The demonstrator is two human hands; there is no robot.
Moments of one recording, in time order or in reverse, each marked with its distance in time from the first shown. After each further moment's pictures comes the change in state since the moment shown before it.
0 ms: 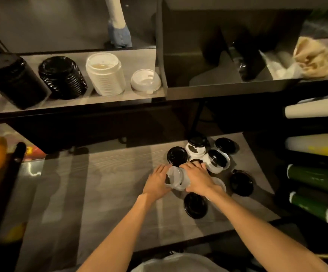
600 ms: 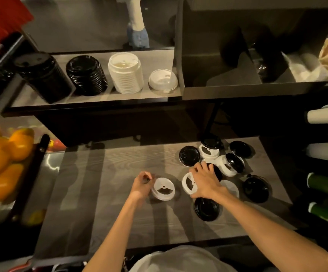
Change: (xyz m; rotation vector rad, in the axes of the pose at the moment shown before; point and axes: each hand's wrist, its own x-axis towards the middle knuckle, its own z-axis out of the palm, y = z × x) left_hand -0.046 -0.053 -0.018 -0.999 0.404 -0.466; right_hand 0.010 -0.010 0.016 -0.243 0.020 -0.067
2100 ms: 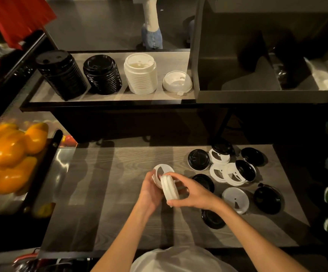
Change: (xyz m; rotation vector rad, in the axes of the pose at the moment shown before) left_hand -0.034 0.036 0.006 -0.636 -0.122 -0.367; right_hand -0.028 -0.055 -0.045 1.166 -0.078 -0.342
